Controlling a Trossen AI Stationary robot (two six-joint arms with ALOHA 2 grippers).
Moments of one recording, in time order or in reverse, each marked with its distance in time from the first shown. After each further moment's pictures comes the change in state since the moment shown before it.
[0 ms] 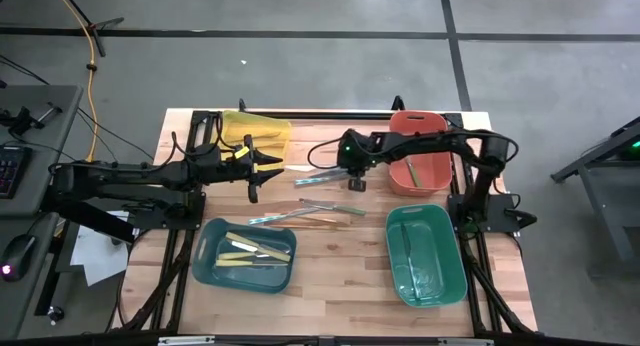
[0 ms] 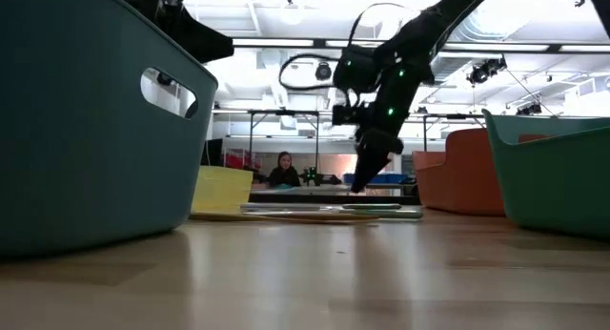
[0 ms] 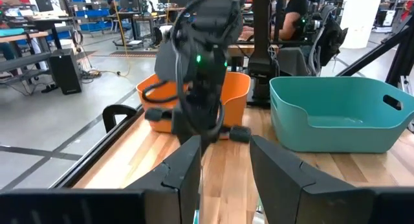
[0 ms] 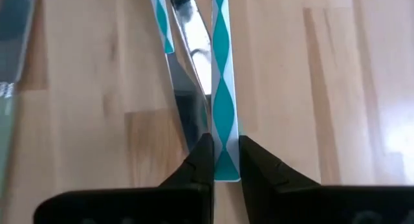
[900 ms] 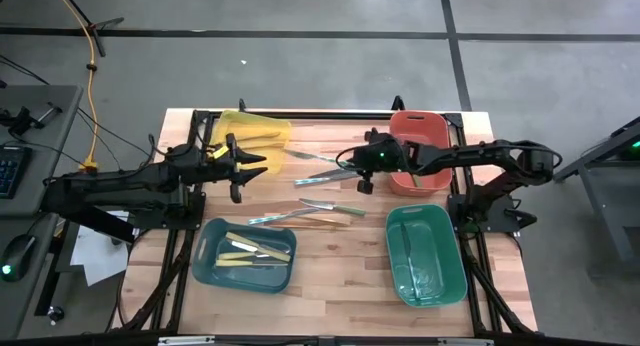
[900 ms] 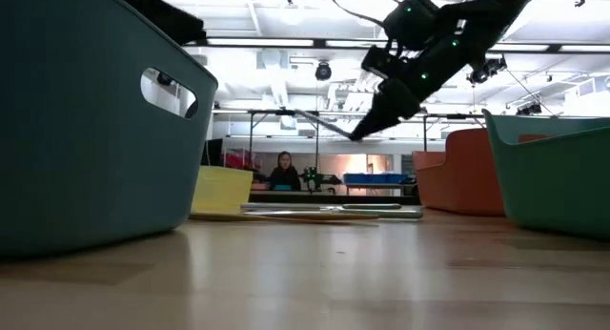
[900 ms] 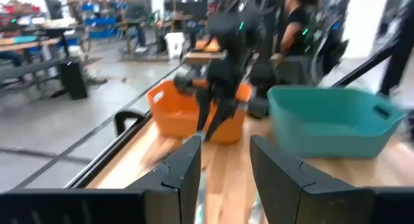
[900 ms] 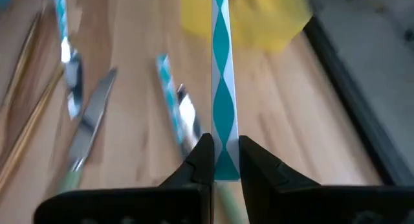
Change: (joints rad) left arm 0.000 -0.288 -0.008 -0.254 -0.024 -0.007; right arm 0.052 -0.351 -0.349 0.486 0.012 0.033
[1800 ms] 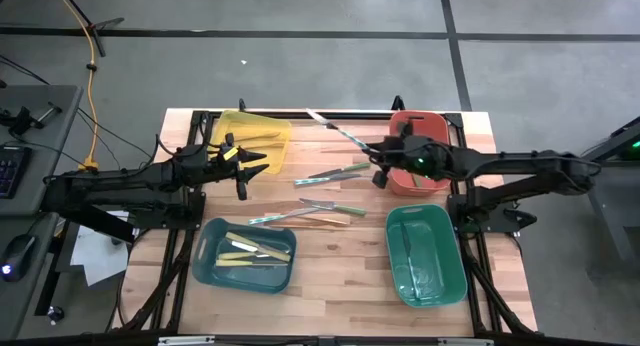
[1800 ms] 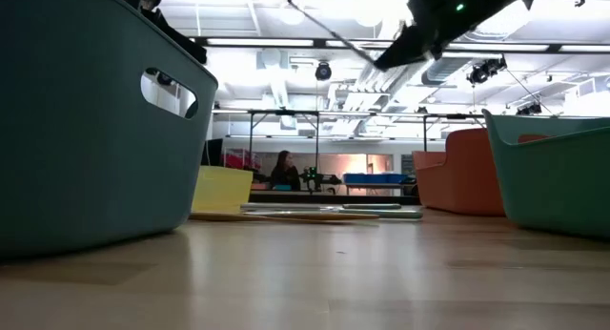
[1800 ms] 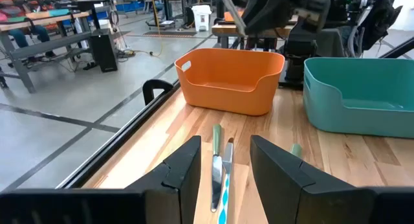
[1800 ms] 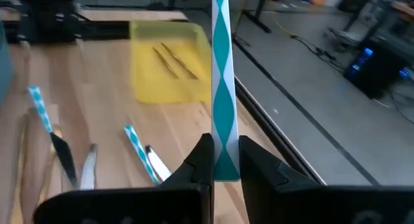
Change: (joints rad) left arm 0.000 0.036 0.000 -0.069 -0.120 0.004; right arm 0.140 -0.377 -0.005 -0.157 0.346 0.199
